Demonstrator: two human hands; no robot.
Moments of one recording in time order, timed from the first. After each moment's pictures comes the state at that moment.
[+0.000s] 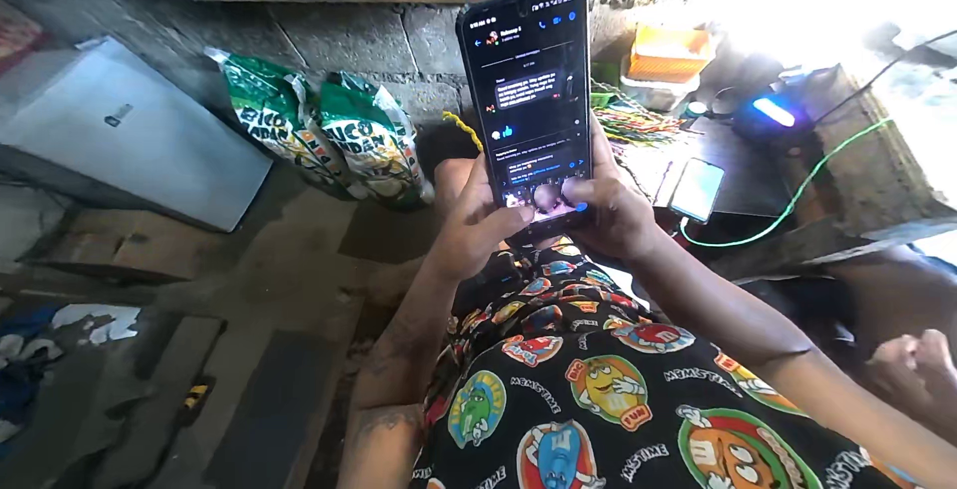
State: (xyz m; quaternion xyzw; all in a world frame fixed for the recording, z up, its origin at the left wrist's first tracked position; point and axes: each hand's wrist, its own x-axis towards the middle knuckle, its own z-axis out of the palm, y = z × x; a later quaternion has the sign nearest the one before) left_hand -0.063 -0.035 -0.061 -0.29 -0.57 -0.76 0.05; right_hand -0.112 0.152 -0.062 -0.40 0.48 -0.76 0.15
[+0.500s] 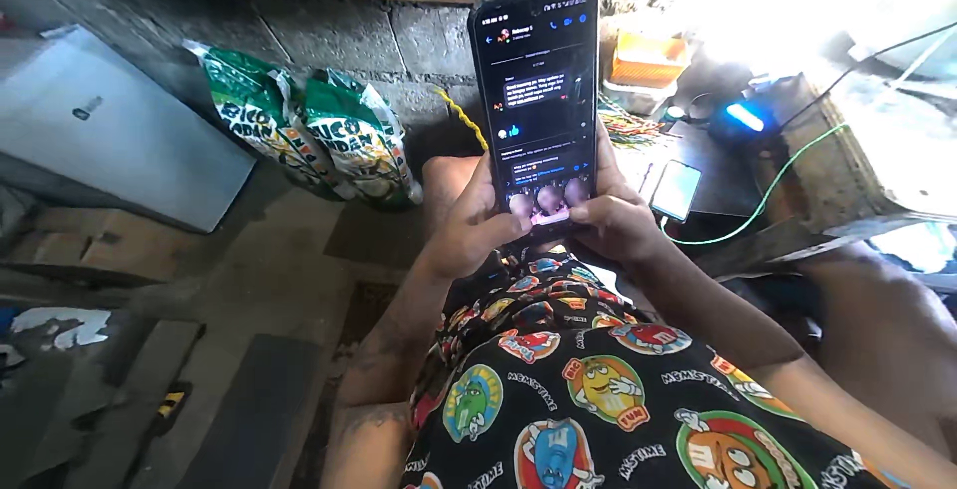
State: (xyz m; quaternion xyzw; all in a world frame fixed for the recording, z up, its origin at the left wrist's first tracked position) left_hand -0.057 -0.024 -0.060 -0.33 -0.55 -0.77 -0.01; right_hand -0.100 0.176 -0.064 -0.41 0.49 -0.75 0.15
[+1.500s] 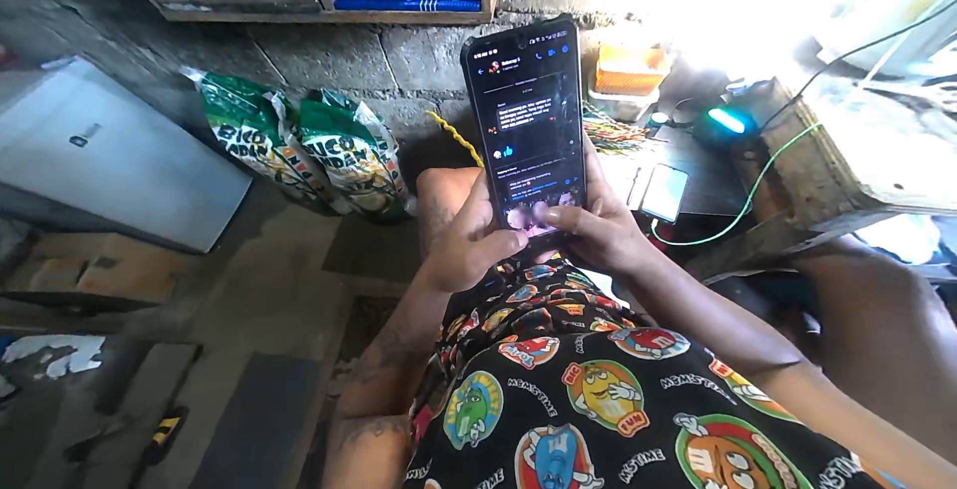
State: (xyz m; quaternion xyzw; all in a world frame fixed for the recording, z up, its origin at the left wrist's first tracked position) left_hand -0.059 -0.018 -0.066 -0.35 -0.55 -0.76 -0.03; right_hand -0.088 0.180 -0.062 -0.33 0.52 -0.77 0.16
